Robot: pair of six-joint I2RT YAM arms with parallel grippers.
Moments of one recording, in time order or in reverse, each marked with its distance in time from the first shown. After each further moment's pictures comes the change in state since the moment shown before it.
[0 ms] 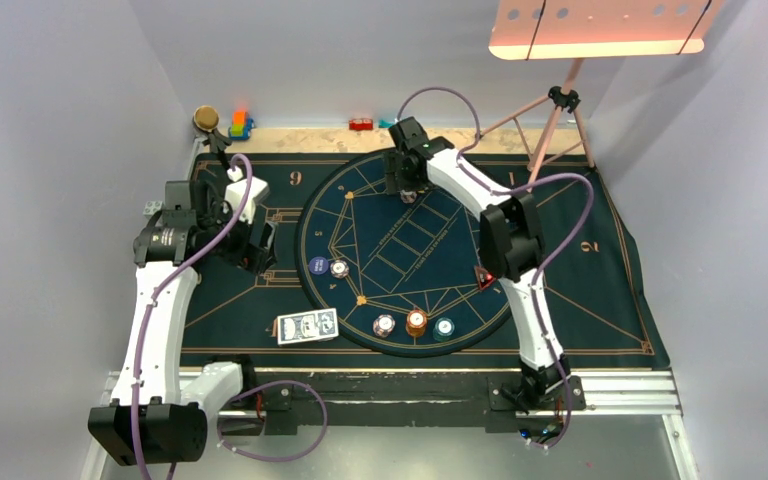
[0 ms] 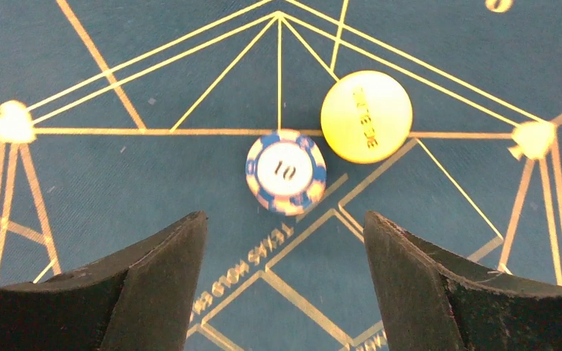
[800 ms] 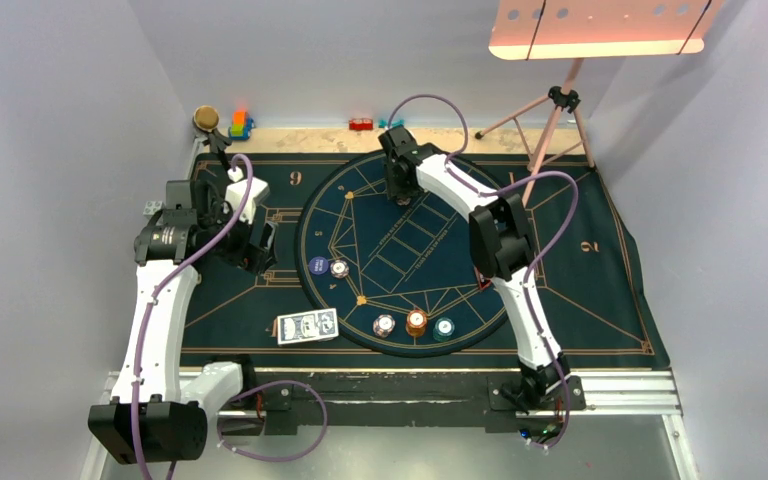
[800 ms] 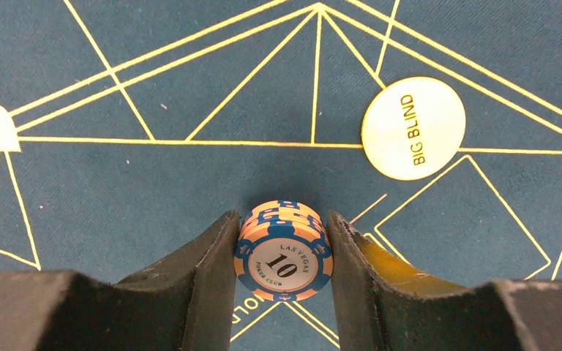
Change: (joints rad) left arm 0.000 0.003 0.000 -0.006 -0.006 0.001; right arm 0.029 0.018 -0.011 0.016 0.030 0.002
